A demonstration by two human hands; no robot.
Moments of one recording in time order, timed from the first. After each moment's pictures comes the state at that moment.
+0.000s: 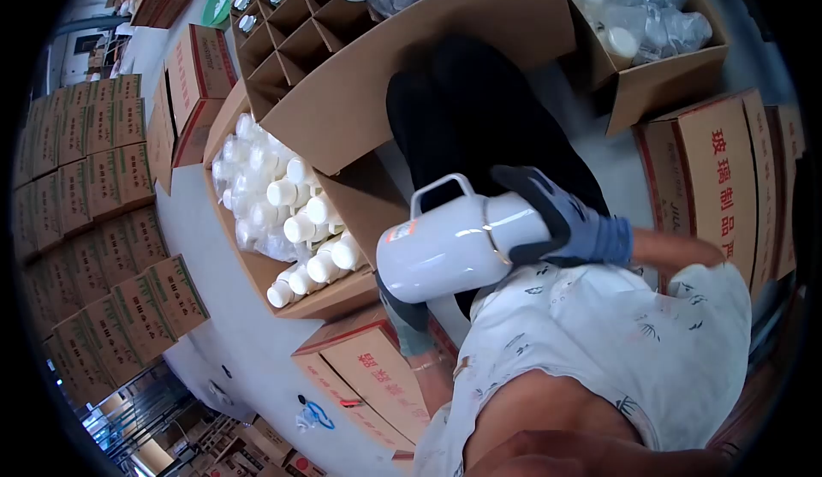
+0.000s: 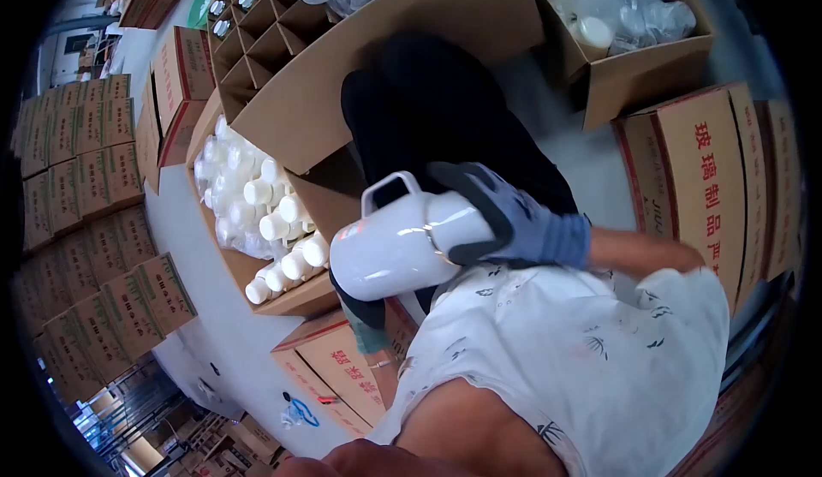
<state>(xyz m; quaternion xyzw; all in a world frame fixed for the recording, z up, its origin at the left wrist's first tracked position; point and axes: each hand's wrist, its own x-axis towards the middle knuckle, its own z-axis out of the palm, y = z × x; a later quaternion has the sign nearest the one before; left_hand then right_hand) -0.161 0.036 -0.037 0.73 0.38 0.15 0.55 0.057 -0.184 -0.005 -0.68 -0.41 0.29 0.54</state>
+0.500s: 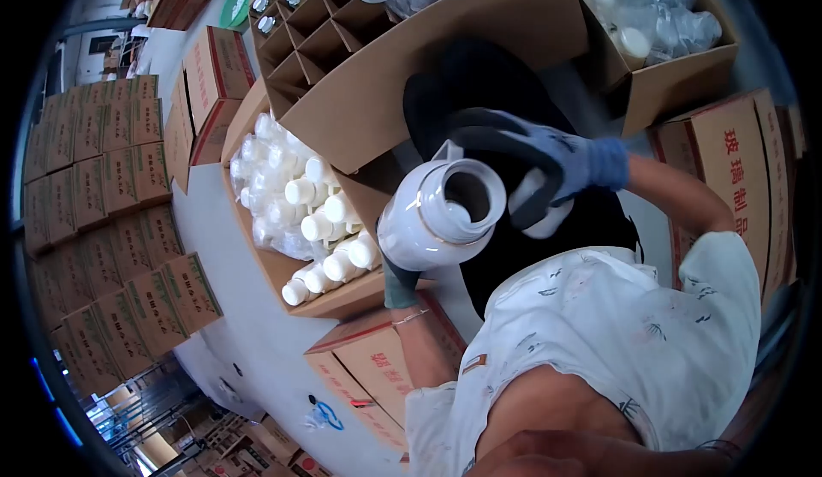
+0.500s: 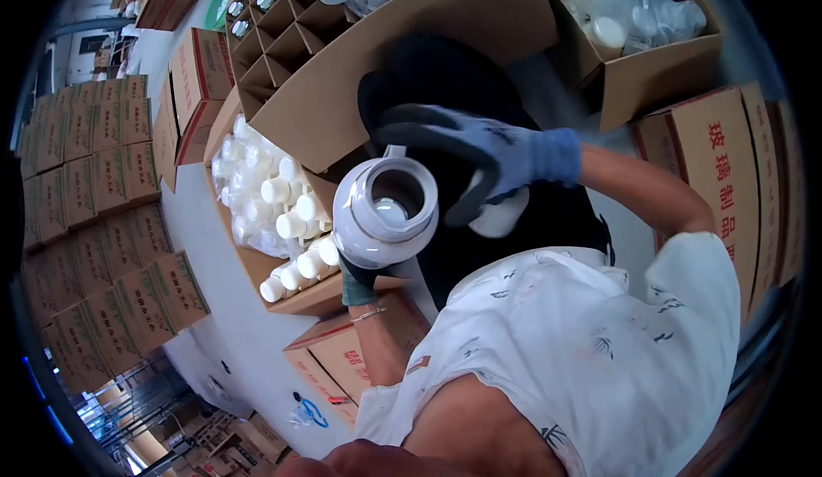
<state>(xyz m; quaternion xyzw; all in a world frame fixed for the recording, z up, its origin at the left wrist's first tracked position) -0.160 0.127 -0.113 0.83 0.22 0.04 0.52 0.130 -0.131 0.006 -0.57 -0.61 0.19 0.52</state>
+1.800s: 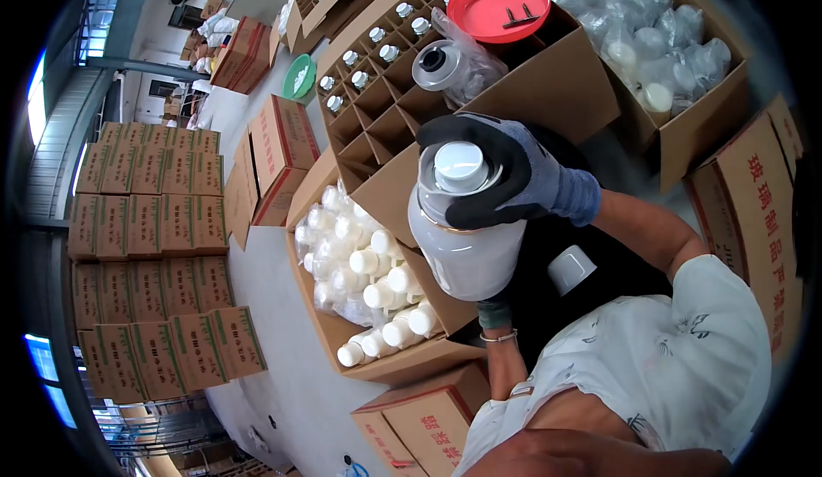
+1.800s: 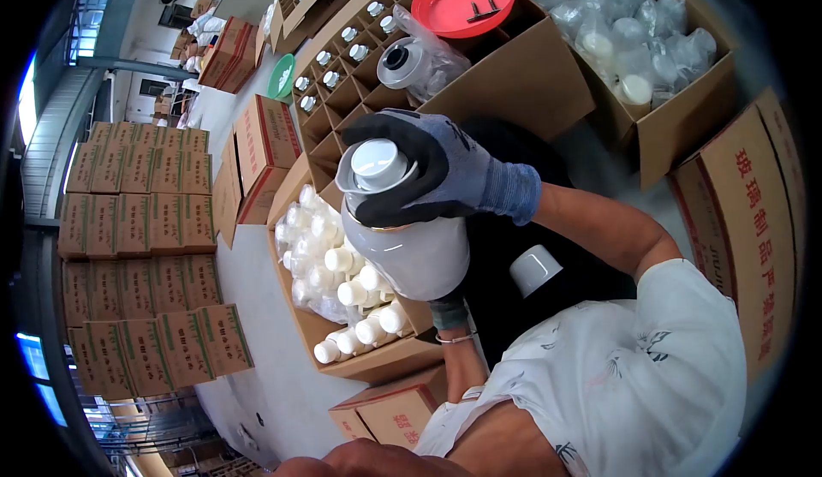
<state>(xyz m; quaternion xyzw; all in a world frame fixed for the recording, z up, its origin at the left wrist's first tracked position) -0.090 0.090 -0.183 0.97 0.06 0.21 0.08 0.151 -0.051 0.087 -0.56 -0.49 -0.04 0.67</state>
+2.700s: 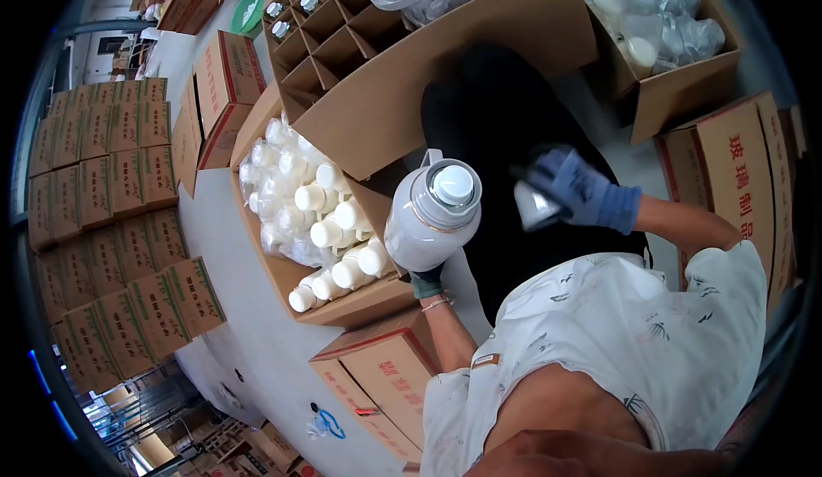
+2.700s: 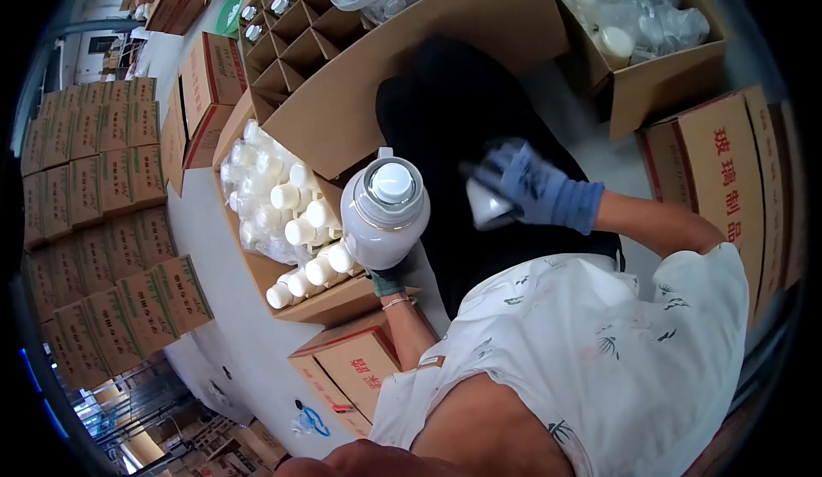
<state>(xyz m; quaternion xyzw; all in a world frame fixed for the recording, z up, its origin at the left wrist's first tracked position) -0.142 0.118 -0.150 0.97 0.09 0.18 0.12 0.081 -0.164 -0.053 -0.80 -0.57 0.09 0.17</state>
